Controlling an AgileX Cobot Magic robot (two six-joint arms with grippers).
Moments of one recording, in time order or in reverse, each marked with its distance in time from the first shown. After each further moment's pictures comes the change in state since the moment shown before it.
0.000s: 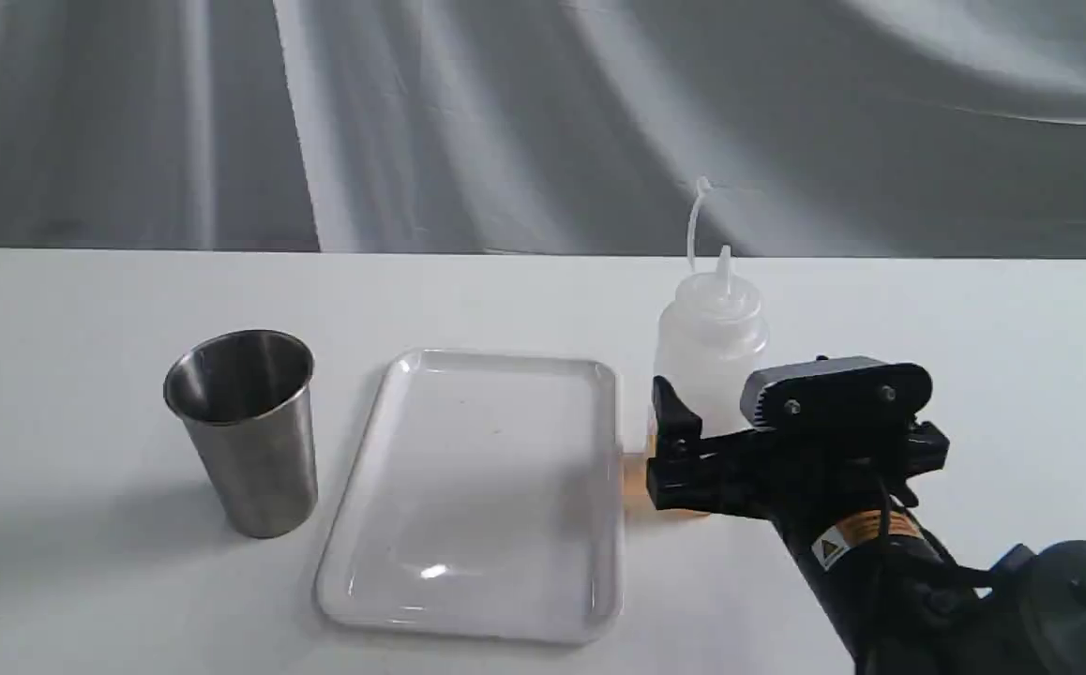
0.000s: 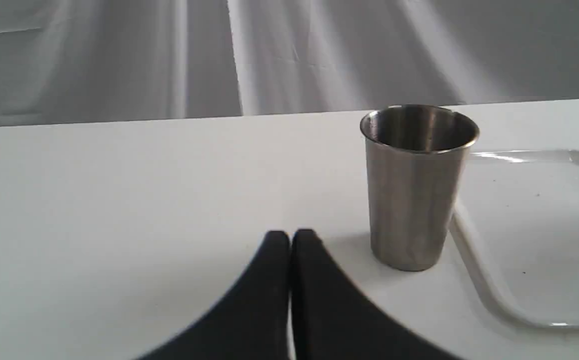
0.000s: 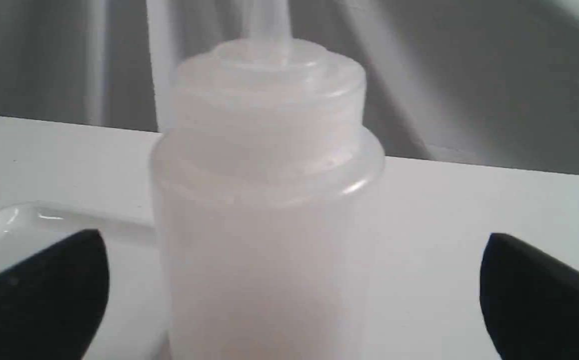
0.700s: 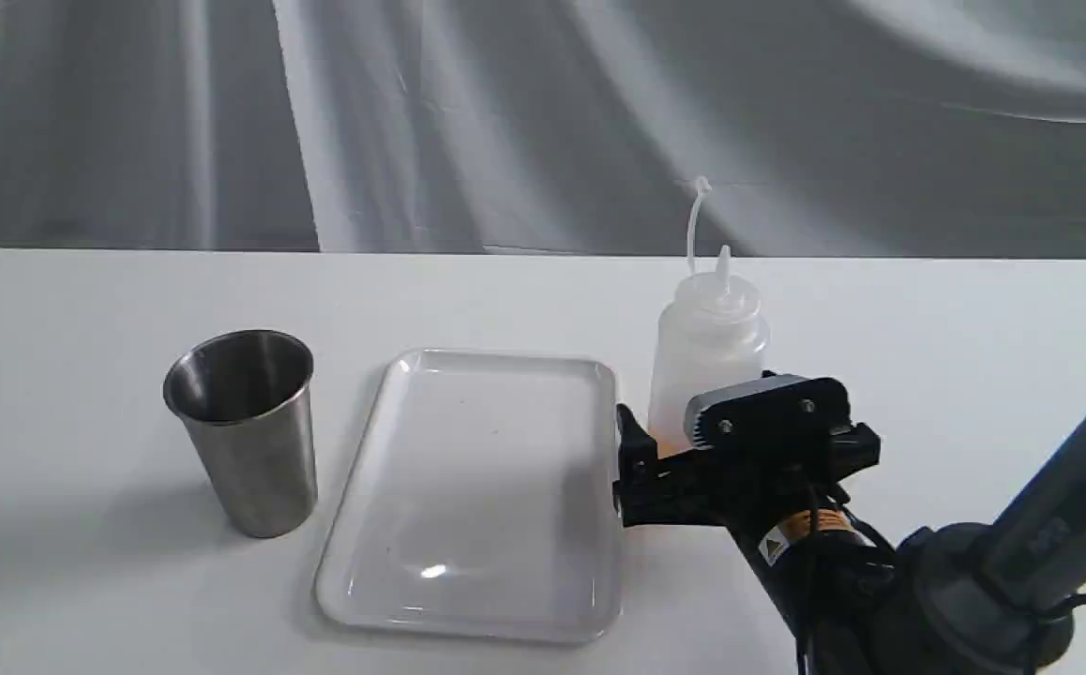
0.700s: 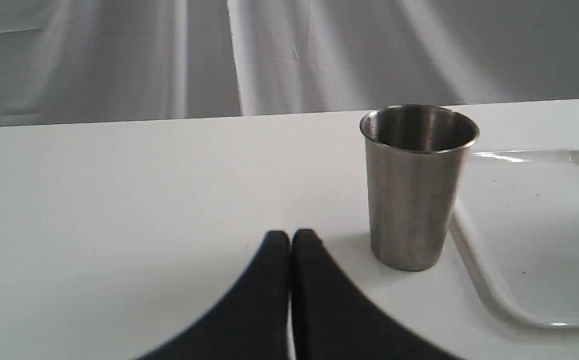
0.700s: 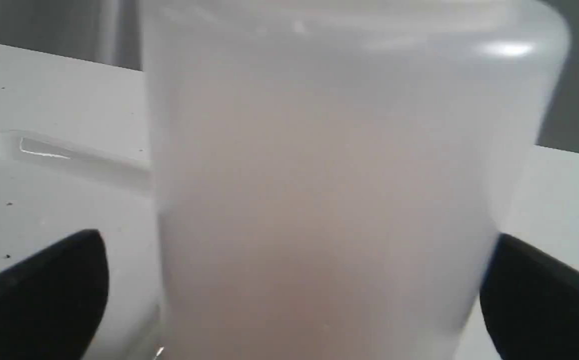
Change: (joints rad) left arm 0.000 0.000 0.000 0.000 0.000 0.000; right arm -0.051 0.209 -0.164 -0.108 0.000 -0.036
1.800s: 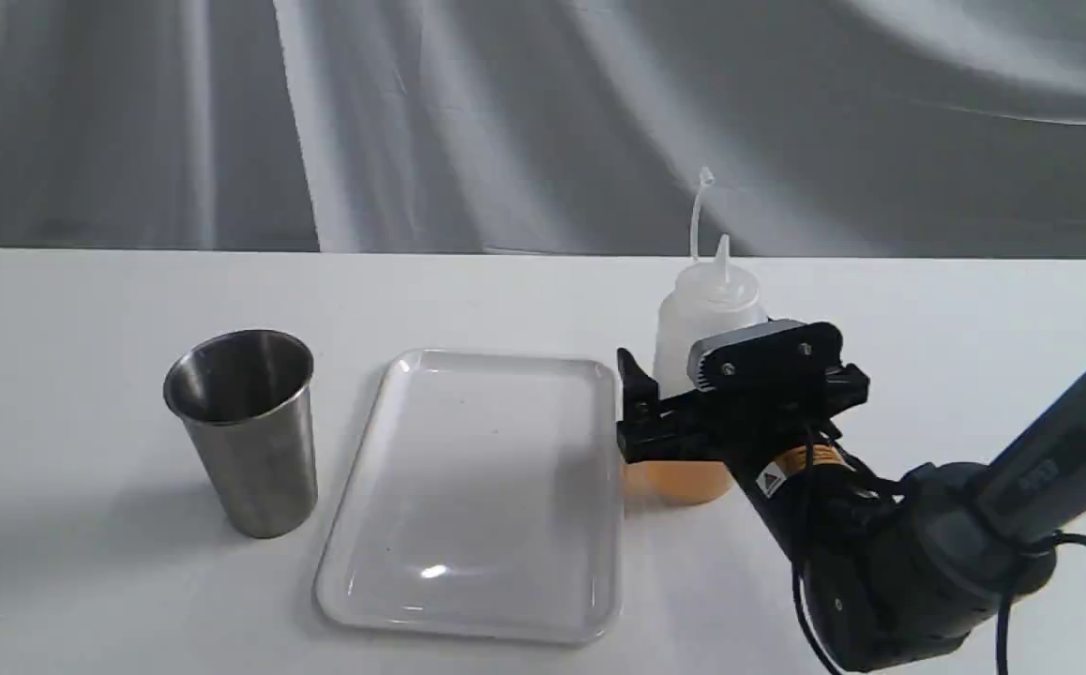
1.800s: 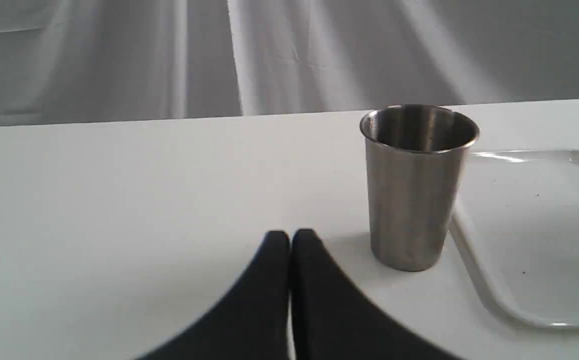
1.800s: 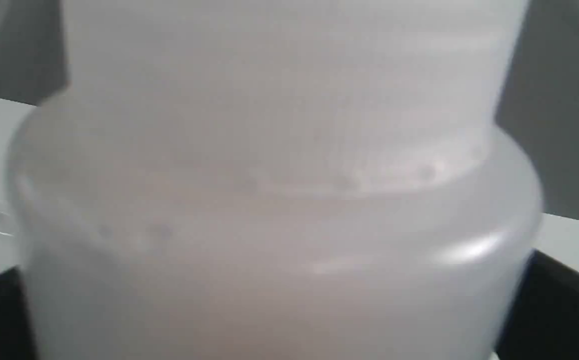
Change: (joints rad) left arm 0.000 0.000 0.000 0.000 0.000 0.000; right arm -0.095 0.029 -0.127 -0.122 0.033 0.003
